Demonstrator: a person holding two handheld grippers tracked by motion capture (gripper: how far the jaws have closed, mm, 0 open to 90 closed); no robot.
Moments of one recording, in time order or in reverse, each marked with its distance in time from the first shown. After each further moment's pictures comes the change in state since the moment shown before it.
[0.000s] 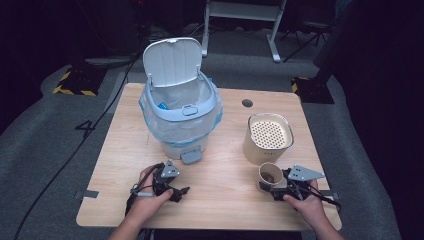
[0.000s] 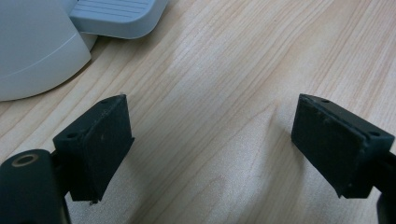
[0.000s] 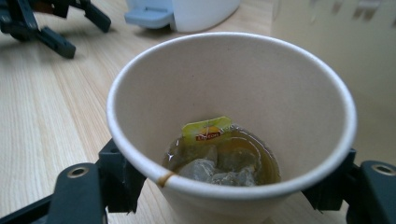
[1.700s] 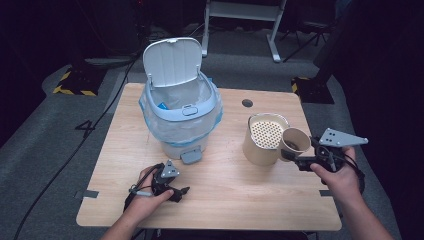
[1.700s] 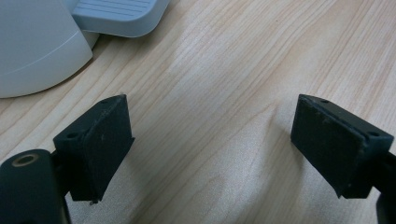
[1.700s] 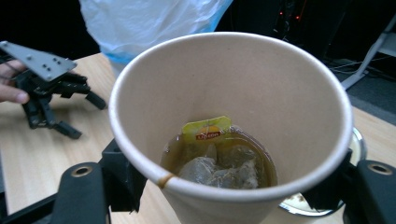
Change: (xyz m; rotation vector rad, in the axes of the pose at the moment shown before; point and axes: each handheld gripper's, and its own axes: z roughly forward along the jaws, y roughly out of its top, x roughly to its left) left arm -0.001 0.000 0.000 -0.003 0.007 -0.012; right arm -0.013 0.140 -0.071 -0.018 -0.086 -0.052
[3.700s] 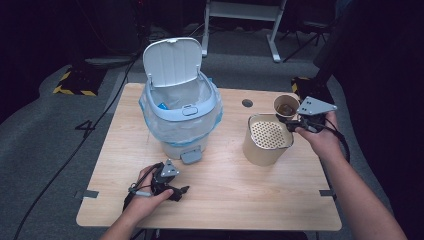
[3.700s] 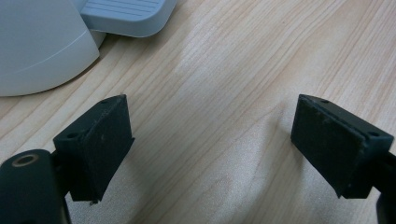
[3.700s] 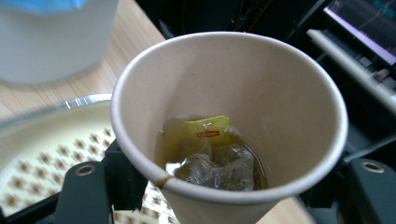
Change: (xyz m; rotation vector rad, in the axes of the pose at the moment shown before) left arm 0.002 0.000 0.000 0.001 0.011 -0.010; right arm -0.079 0.031 0.070 0.100 -0.236 -0.458
